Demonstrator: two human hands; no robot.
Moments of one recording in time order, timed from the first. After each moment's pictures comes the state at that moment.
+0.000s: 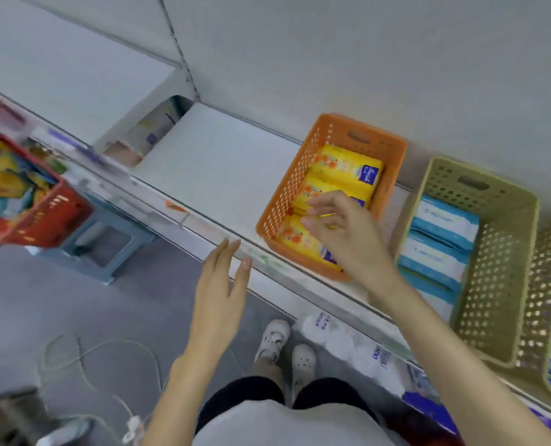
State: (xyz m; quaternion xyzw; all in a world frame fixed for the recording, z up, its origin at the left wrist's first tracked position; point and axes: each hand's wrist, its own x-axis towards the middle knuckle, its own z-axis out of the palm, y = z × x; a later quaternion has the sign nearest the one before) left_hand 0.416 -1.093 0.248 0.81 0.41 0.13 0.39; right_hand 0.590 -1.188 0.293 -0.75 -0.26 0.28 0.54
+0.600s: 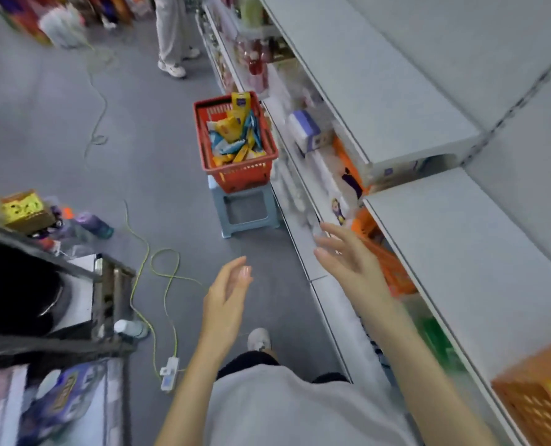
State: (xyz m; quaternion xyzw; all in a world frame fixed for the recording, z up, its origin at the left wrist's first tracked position) left_hand 0.174 -0.937 0.229 0.46 0.64 0.38 0.49; right_hand 0.368 -0.937 0.271 -0.60 -0.46 0.48 0.45
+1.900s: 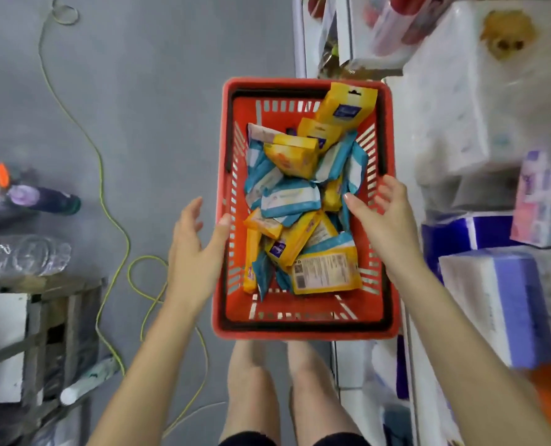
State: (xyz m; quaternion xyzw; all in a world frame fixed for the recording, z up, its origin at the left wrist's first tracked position) left_hand 0.041 -0.263 -0.012 0.34 0.79 0.32 0.41; right_hand 0.270 -0.189 -0.001 -0.73 -0.43 0.47 0.25
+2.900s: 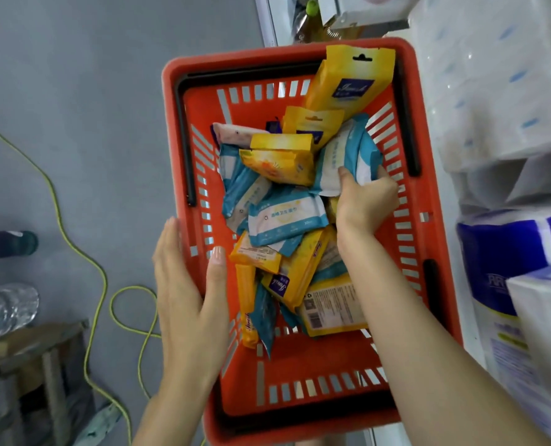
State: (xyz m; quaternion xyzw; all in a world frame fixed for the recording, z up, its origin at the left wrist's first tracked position) left_hand 0.048 -0.229 -0.075 0.41 0.78 0.31 0.37; right_hand 0.219 -0.105 -0.139 -0.87 -0.26 0.24 0.35
